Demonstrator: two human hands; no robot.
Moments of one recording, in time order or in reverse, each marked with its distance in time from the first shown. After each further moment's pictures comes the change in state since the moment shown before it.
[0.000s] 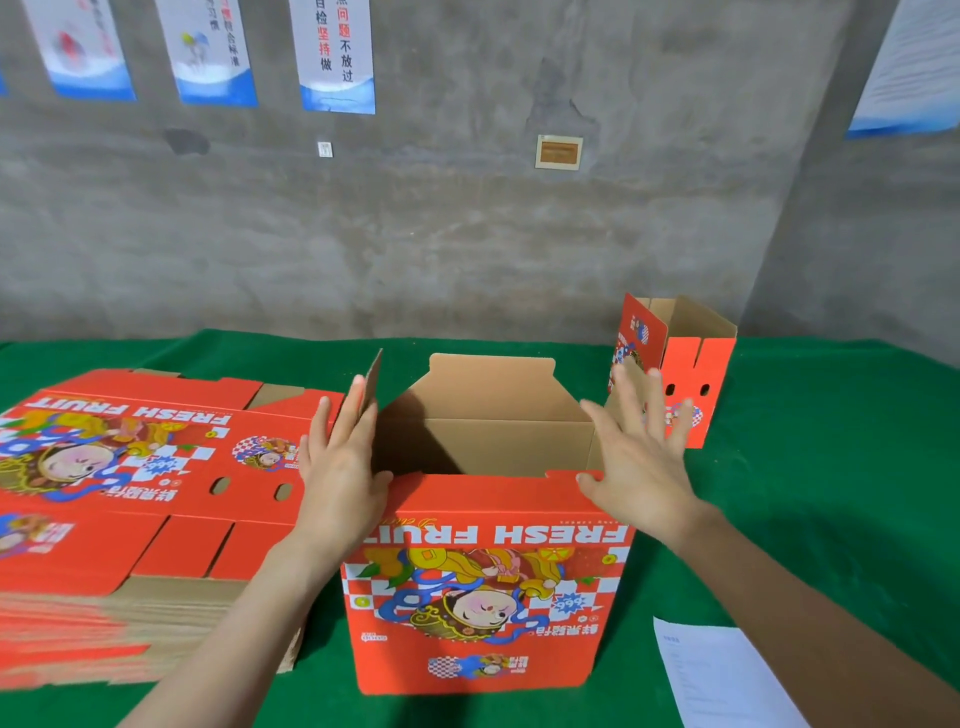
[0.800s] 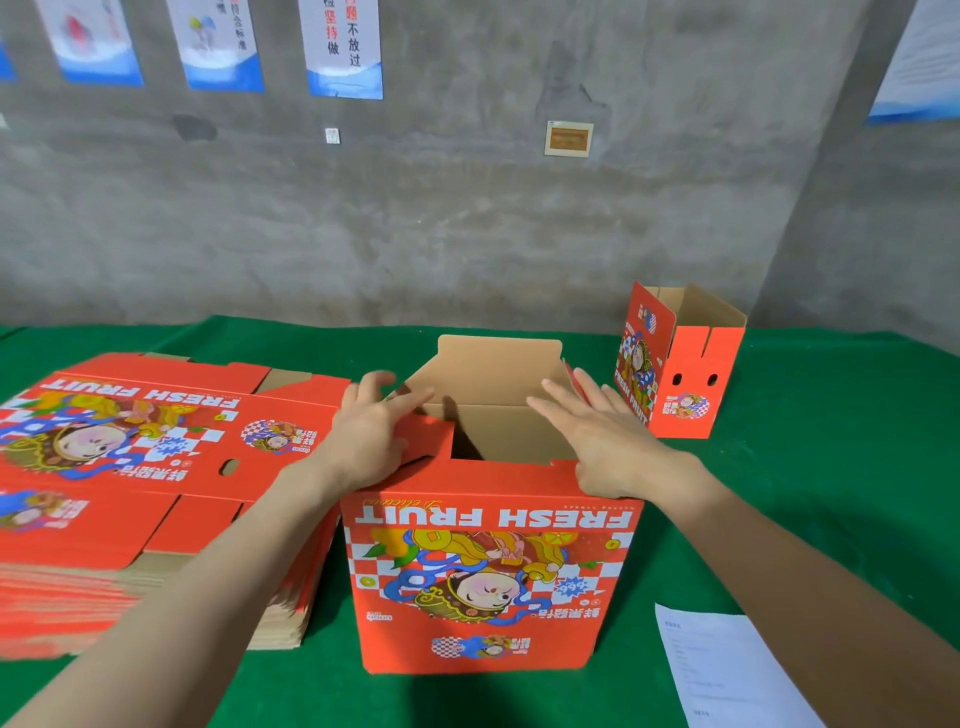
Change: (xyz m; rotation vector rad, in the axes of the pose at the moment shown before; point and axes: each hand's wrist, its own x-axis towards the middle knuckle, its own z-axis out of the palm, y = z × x) left_hand 0.037 -0.007 0.003 0.062 -0.266 0.168; right_hand 0.018 -0.020 -0.019 0.006 -0.347 -0.293
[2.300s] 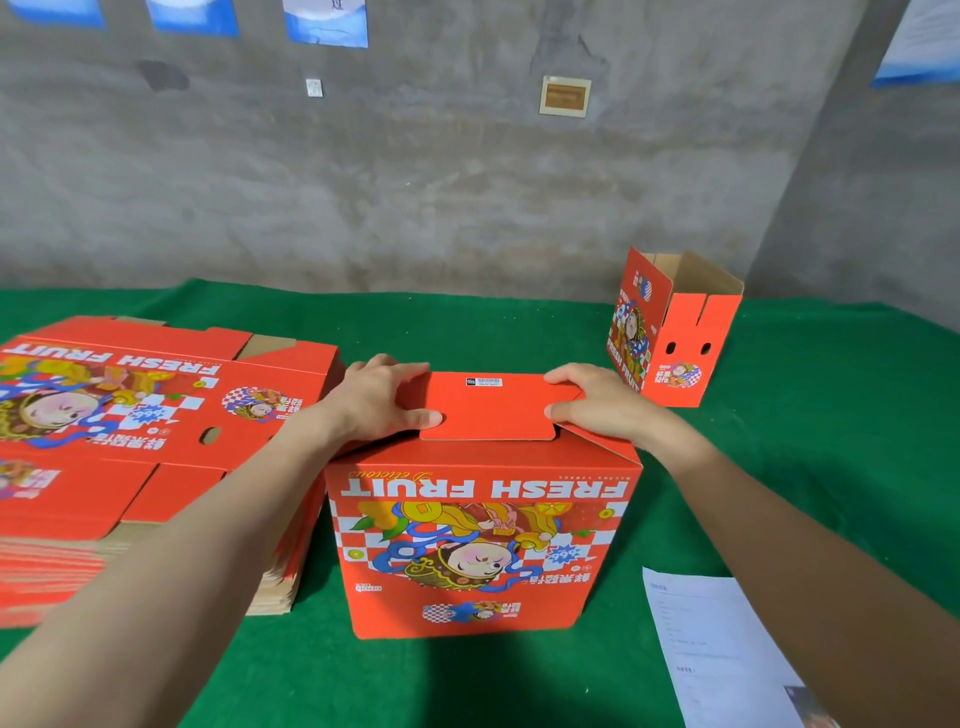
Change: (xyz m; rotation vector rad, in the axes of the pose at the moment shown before) left_hand 0.023 0.002 0.009 -0.053 -0.280 -0.128; right_hand 0.023 0.020 0.017 0.619 0.004 0.269
